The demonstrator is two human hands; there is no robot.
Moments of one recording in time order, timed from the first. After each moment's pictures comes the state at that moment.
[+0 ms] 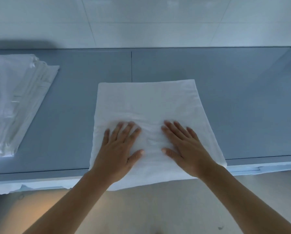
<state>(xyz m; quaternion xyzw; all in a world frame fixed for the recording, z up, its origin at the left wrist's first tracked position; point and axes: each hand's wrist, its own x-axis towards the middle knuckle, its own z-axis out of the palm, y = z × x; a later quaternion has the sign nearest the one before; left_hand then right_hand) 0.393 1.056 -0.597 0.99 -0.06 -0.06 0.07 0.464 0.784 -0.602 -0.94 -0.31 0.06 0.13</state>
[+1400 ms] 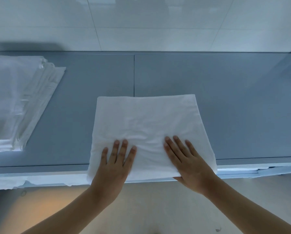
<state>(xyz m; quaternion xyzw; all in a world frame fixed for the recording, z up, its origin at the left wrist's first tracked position) 0.327 1.041 -0.604 0.99 -0.10 0.04 -0.09 0.421 0.762 -0.604 -0.91 -0.42 0.02 -0.02</state>
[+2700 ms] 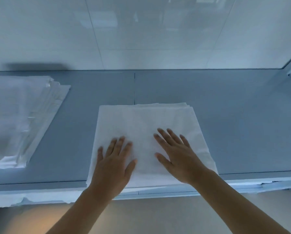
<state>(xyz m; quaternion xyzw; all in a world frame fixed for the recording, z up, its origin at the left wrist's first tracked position) 0.374 1.053 -0.568 1.00 0.02 -0.02 0.08 0.469 0.813 -0.560 -0.93 -0.33 0.07 0.11</state>
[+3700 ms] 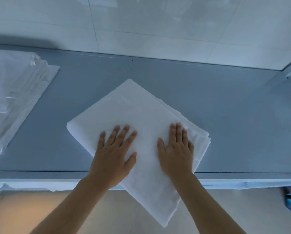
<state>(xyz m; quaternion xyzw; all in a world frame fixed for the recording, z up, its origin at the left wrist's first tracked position) 0.395 1.036 -0.591 1.00 -0.01 -0.01 0.08 0.469 0.829 -0.608 -0.99 -0.03 0.03 0.13</state>
